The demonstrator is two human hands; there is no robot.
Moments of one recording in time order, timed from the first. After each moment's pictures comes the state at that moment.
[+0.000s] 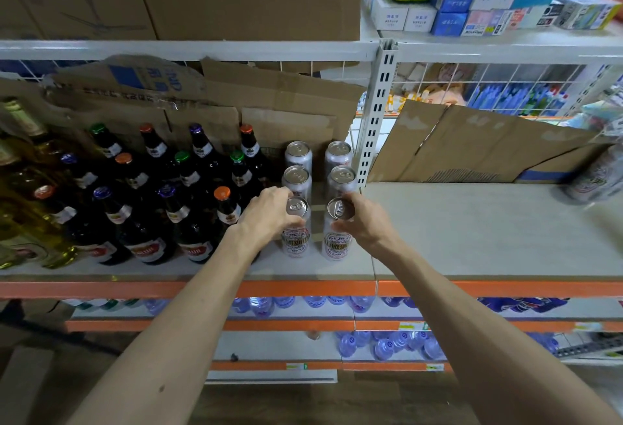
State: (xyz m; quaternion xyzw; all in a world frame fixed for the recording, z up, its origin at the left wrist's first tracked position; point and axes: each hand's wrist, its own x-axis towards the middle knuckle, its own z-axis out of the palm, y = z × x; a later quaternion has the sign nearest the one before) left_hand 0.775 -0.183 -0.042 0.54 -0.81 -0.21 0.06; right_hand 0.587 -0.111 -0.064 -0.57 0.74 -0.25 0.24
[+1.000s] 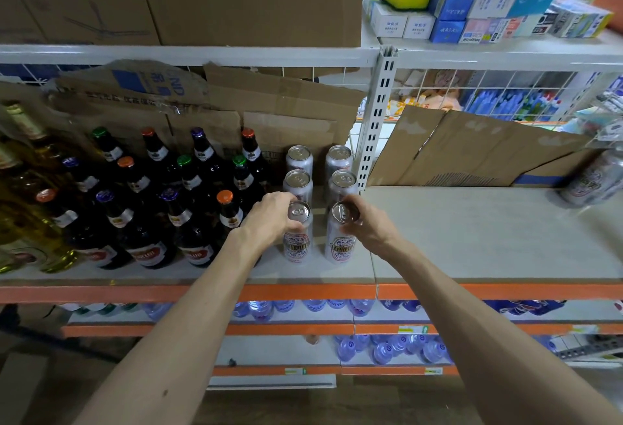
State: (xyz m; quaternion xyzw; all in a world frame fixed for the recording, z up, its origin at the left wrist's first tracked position) left_hand 0.777 -0.181 -0.038 0.53 -0.81 -0.24 0.06; right_hand 0.584 -0.106 -0.057 -0.59 0.72 -0.26 0.27
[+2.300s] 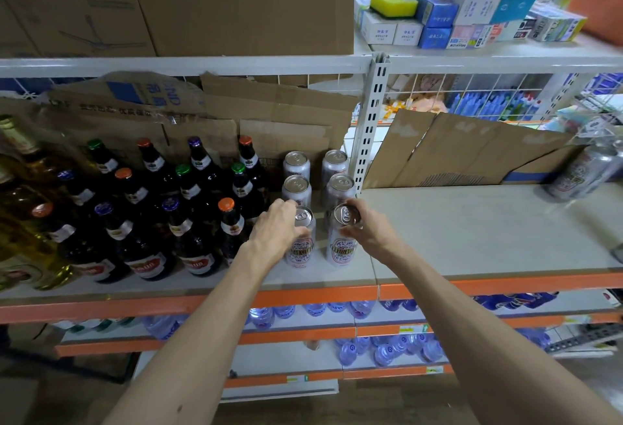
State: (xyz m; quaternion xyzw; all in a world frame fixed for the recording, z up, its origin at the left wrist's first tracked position) left_hand 0.772 -0.175 -0.052 0.53 -0.82 -0.19 0.07; right_hand 0.590 -0.100 -0.059 -0.55 0.74 -0.27 0.25
